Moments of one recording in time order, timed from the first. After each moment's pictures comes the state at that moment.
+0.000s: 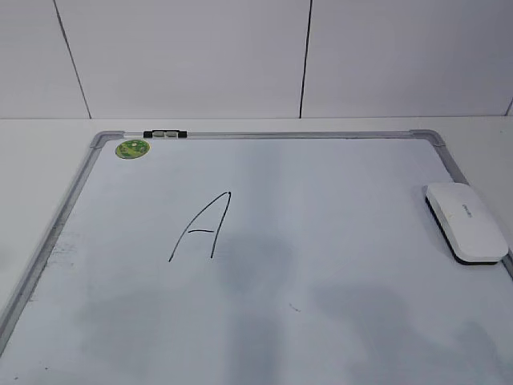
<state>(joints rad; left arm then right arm) -0.15 0.23 -0.51 -0.13 1.10 0.10 0.14 -0.02 -0.50 -0.10 1.16 0.06</state>
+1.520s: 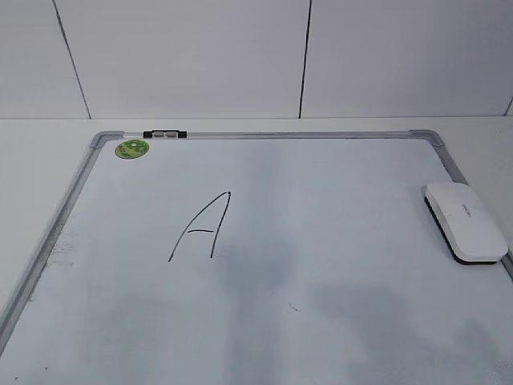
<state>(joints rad) -0.09 0.01 -0.51 -0.13 1.11 0.10 0.14 -0.02 -0.50 -0.11 1.16 0.06</state>
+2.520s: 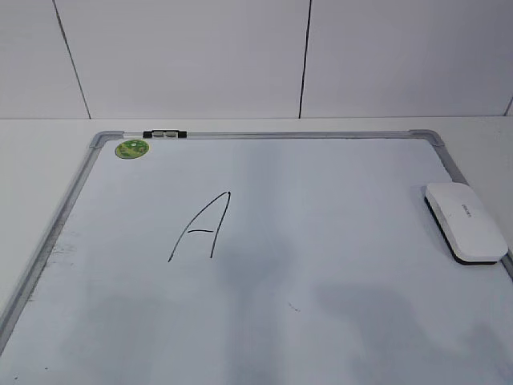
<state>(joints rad) 0.08 0.01 -0.51 -0.13 1.11 0.10 0.06 -0.02 -0.50 -0.11 1.15 0.06</state>
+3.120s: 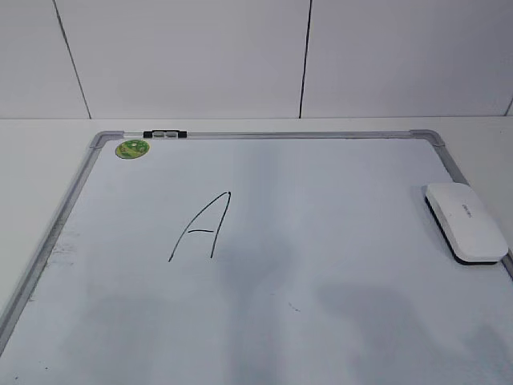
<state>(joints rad) 0.10 0.01 -0.51 -0.13 1.11 0.10 0.04 -0.02 -0.50 -0.11 1.15 0.06</state>
